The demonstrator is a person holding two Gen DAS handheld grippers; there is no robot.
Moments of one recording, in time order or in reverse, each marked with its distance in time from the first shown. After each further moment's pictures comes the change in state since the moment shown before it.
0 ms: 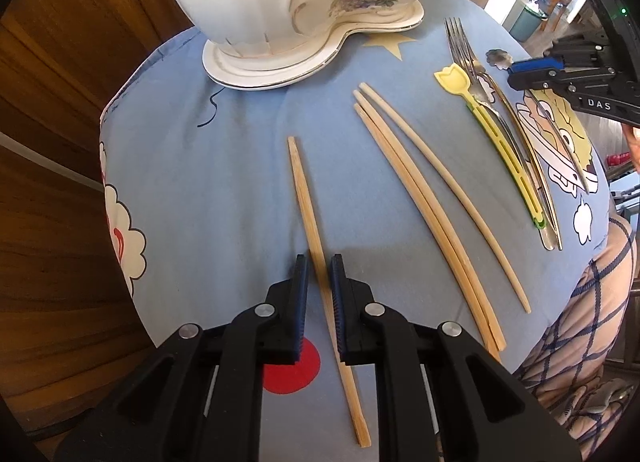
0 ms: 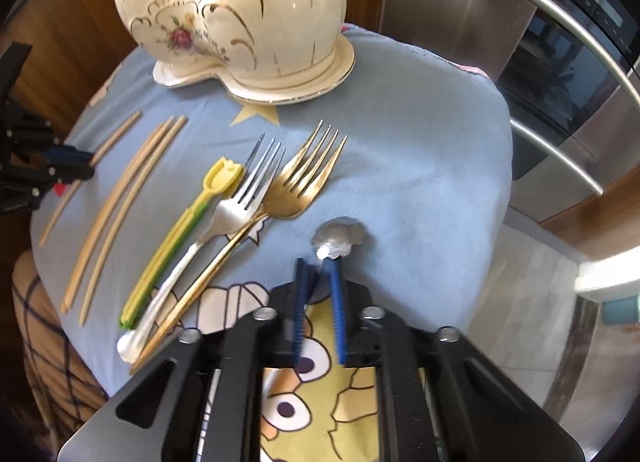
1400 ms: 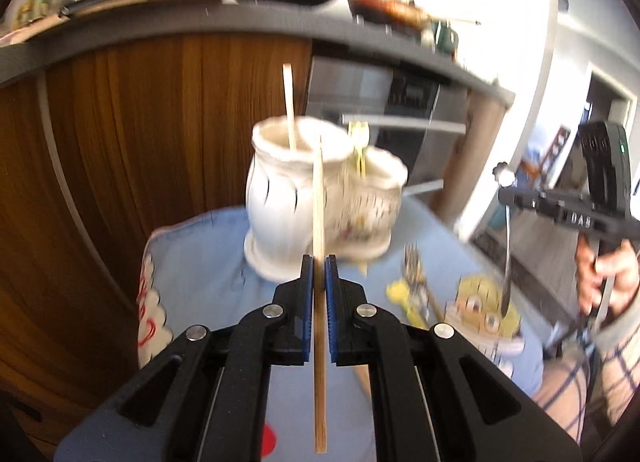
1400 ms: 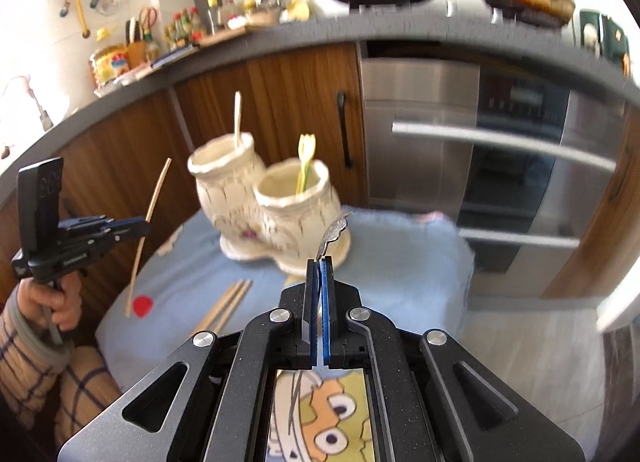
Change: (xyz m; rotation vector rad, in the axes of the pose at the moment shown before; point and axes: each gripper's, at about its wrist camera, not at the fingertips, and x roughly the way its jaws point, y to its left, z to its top) left arm -0.098 0.016 -0.032 -0.241 -0.752 -0.076; right arm -0.131 0.003 -0.019 0.087 -0.596 0.028
